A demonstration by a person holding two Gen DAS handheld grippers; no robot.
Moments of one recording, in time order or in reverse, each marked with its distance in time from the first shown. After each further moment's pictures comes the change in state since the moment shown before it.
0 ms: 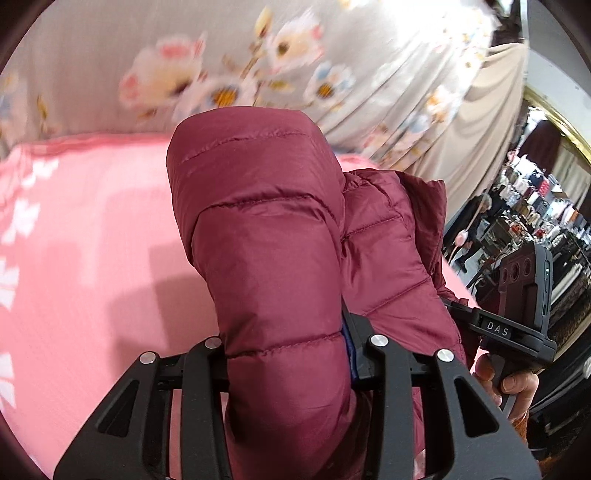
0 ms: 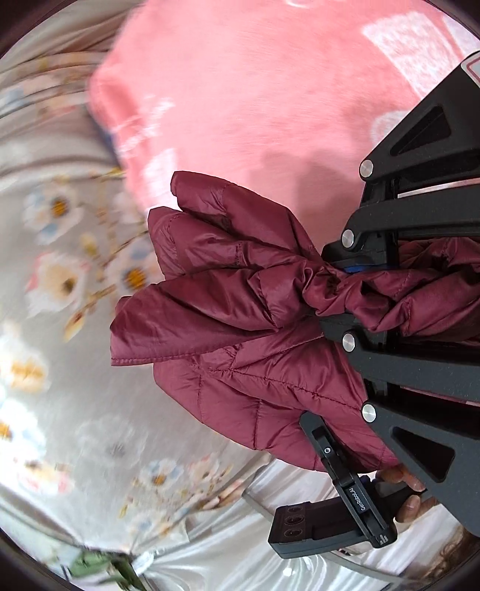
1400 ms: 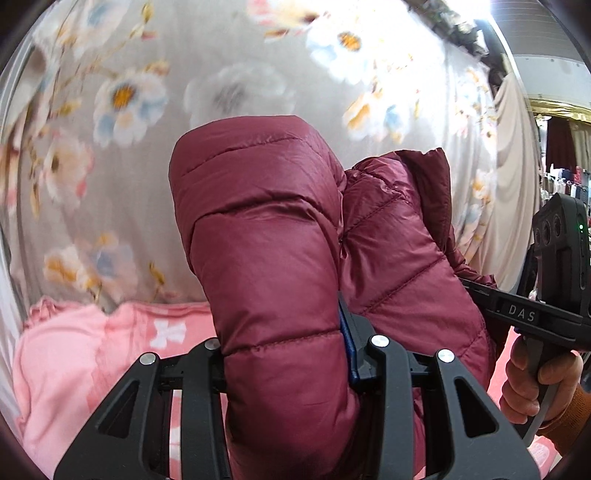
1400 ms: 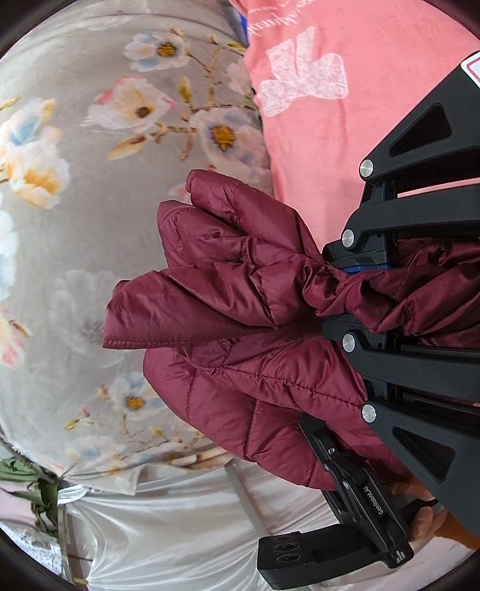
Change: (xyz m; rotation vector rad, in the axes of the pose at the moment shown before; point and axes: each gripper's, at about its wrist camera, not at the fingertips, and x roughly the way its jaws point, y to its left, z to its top) left arm -0.138 0.131 0.066 0.200 -0.432 0.294; right arm 0.162 0.194 0.050 -0.335 -0.155 0.109
